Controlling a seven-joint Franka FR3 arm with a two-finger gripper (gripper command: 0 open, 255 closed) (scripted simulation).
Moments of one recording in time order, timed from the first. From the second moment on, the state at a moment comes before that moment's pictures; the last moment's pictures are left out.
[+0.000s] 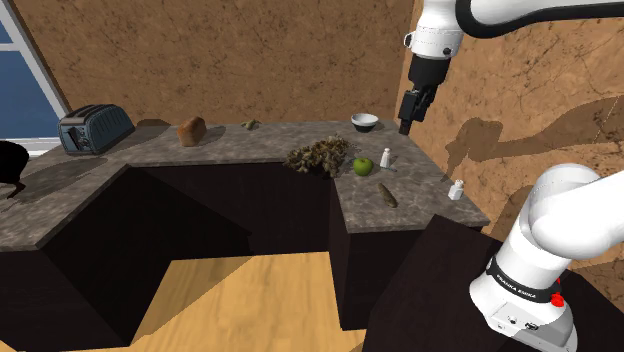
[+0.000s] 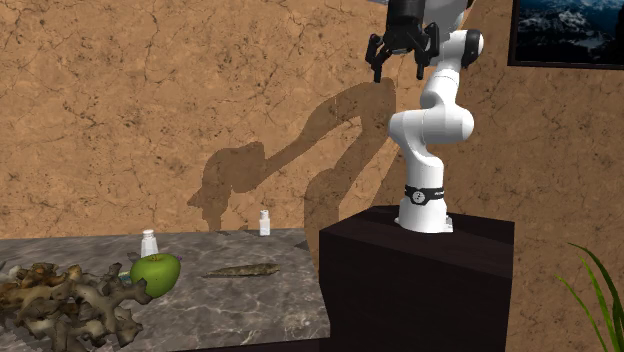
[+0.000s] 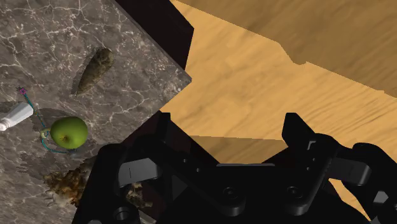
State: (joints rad) arm -0.01 -0.80 0.07 -2.42 -0.01 1.70 0.03
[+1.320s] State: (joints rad) arm -0.17 -0.33 -0.05 -2.51 -0.10 2.21 0.07
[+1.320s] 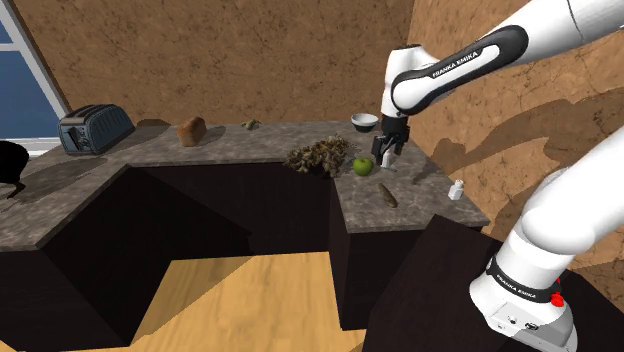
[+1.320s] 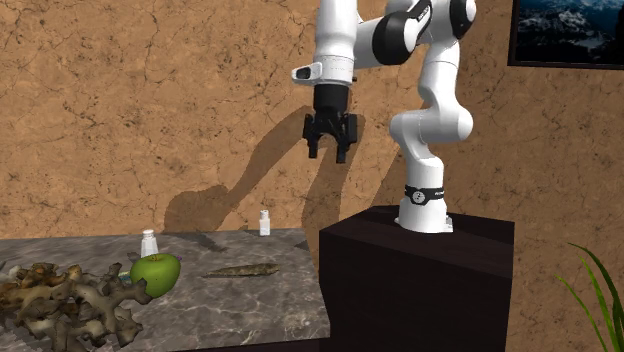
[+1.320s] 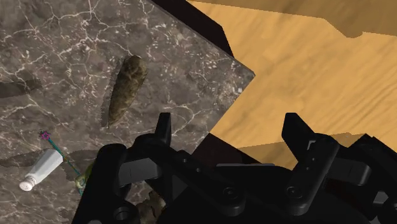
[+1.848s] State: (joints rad) arm -0.23 -0.04 -0.10 -2.45 -0.12 2.41 0.09
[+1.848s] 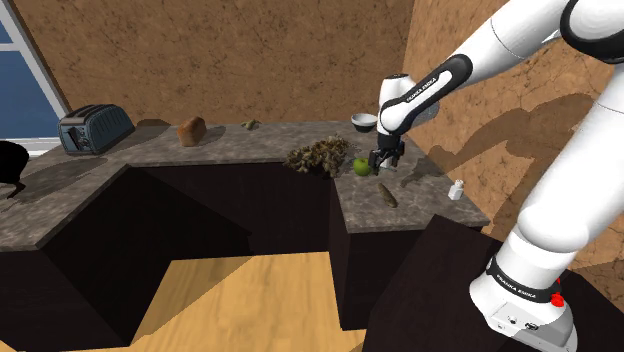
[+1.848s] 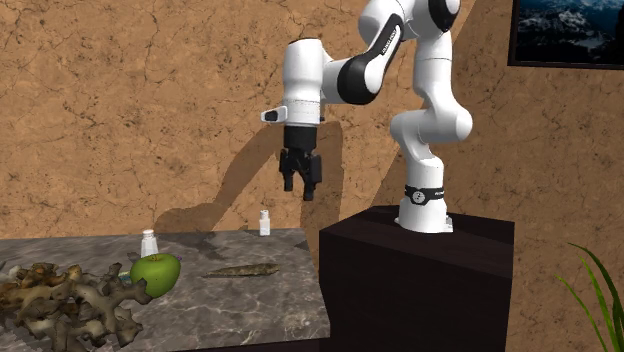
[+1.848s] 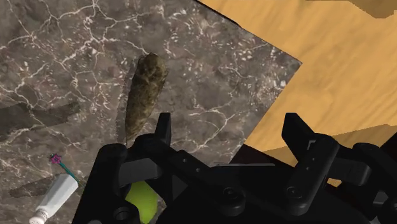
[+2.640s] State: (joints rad) arm -0.33 0.39 -0.16 -2.21 -0.06 2.58 0.08
